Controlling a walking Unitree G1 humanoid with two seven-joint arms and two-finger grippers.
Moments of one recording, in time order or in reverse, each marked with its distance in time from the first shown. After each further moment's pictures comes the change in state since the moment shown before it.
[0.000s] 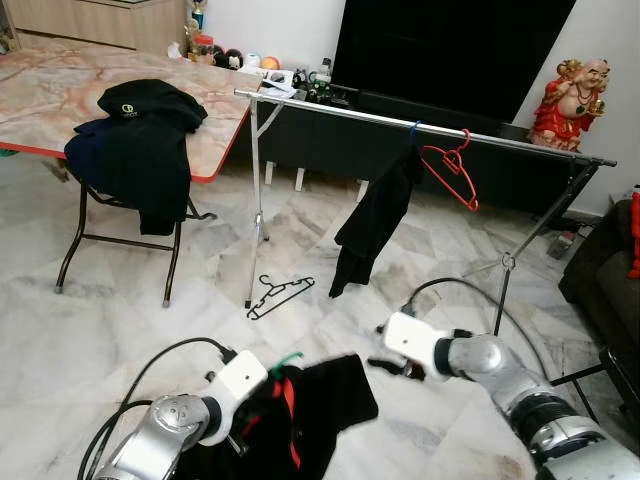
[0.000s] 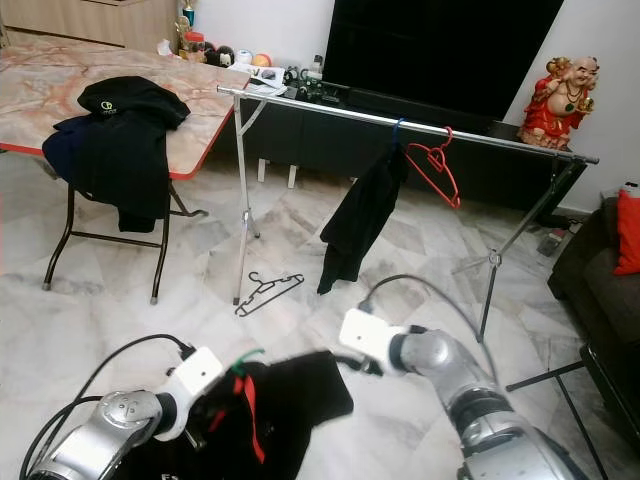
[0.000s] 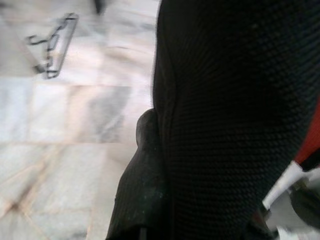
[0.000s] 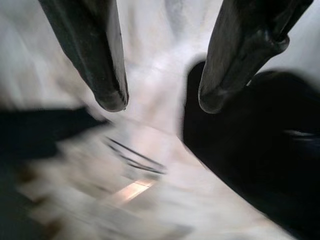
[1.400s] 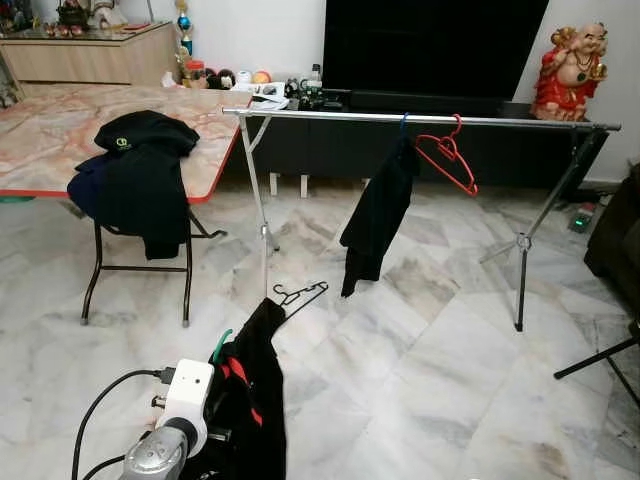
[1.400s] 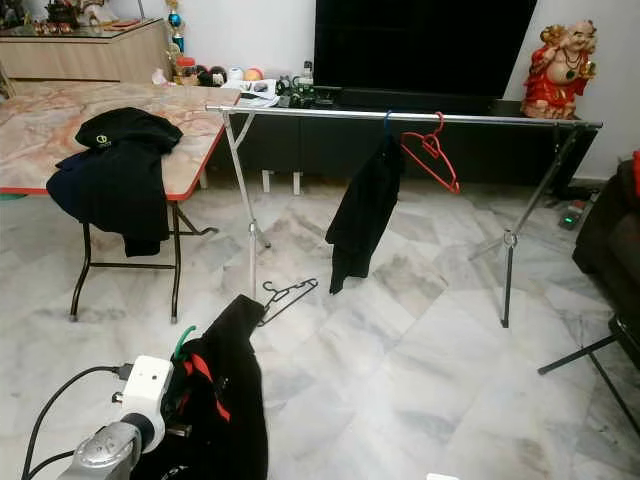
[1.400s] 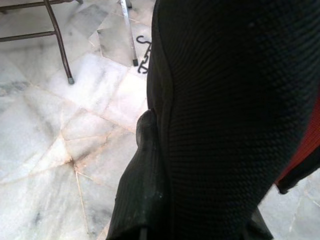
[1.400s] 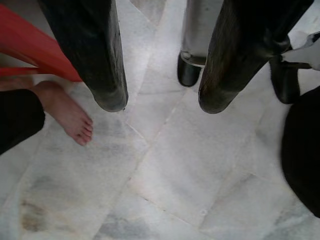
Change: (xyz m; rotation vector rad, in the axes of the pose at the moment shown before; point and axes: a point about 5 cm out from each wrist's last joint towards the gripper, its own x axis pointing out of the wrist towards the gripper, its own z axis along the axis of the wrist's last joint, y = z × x) left arm -0.014 0.006 -0.044 -0.303 -0.116 0.357; right arm -0.064 0.192 -0.165 0.926 0.674 -0.399
